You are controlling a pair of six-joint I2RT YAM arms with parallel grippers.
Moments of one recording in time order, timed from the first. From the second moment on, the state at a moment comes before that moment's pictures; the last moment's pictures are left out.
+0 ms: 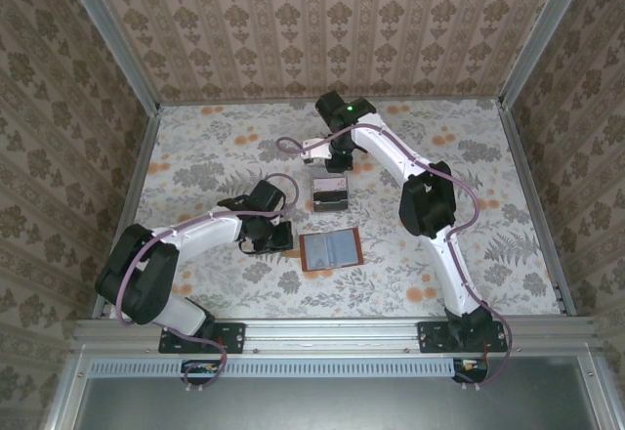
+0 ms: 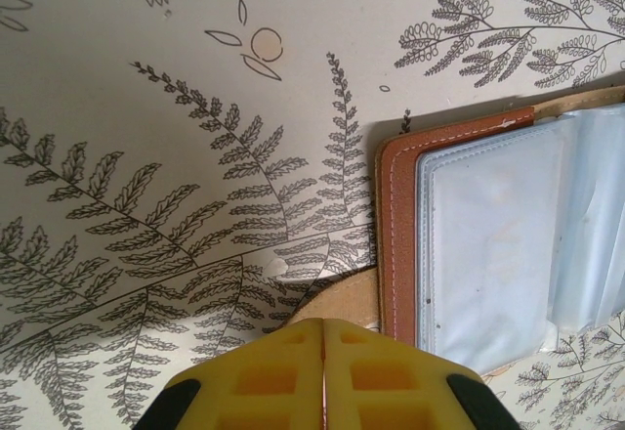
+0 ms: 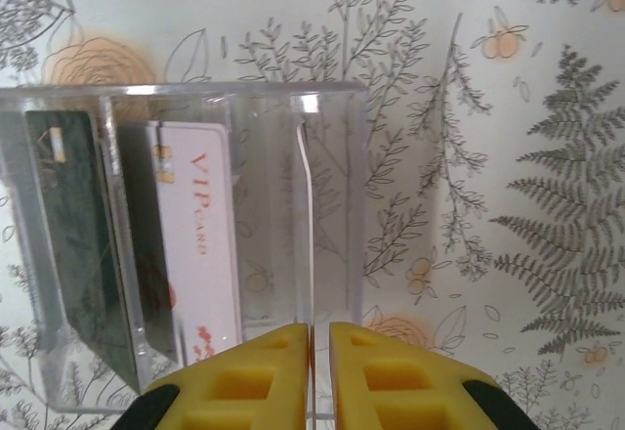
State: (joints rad) left arm -0.63 1.48 0.77 -0.53 0.31 -0.64; right arm 0.50 2.39 2.32 -1.23 -0.07 -1.07
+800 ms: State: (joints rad) left arm -0.63 1.48 0.77 -0.51 0.31 -0.64; right arm 0.50 2.30 2.14 -0.97 -0.06 -0.99
